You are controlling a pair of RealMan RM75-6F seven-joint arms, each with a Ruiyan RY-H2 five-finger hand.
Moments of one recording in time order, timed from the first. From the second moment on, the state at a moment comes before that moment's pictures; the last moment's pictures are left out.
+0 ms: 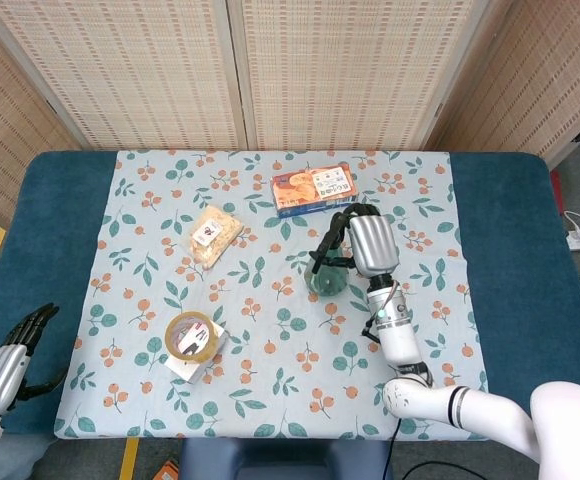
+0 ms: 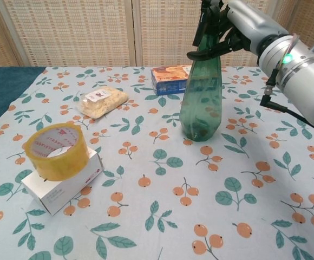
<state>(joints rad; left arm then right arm) -0.13 -1.14 0.02 -1.50 1.54 1.39 -0.37 0.79 -1.74 0.38 -1.34 -1.08 1.23 -0.27</state>
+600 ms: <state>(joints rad) -0.13 -1.14 0.02 -1.50 1.54 1.39 -0.37 0.78 -1.69 0.36 -1.39 -1.08 1.18 -0.30</state>
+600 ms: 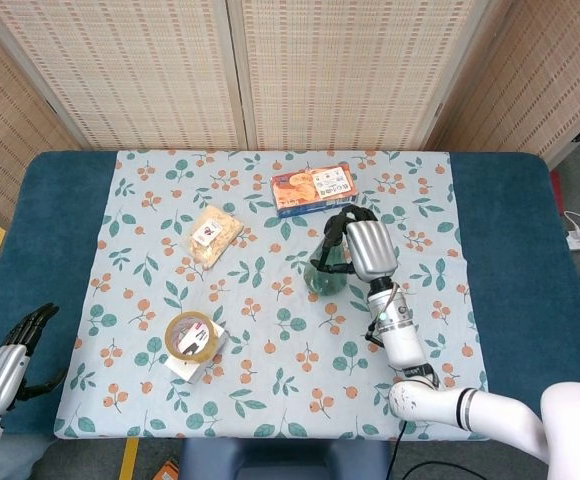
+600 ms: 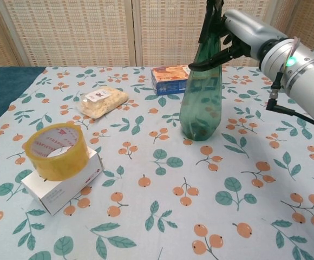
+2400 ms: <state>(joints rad) -0.11 -1.15 0.02 -1.50 1.56 1.43 -0.31 0.18 -1.23 -0.03 -1.52 -1.24 1.57 -0.17</state>
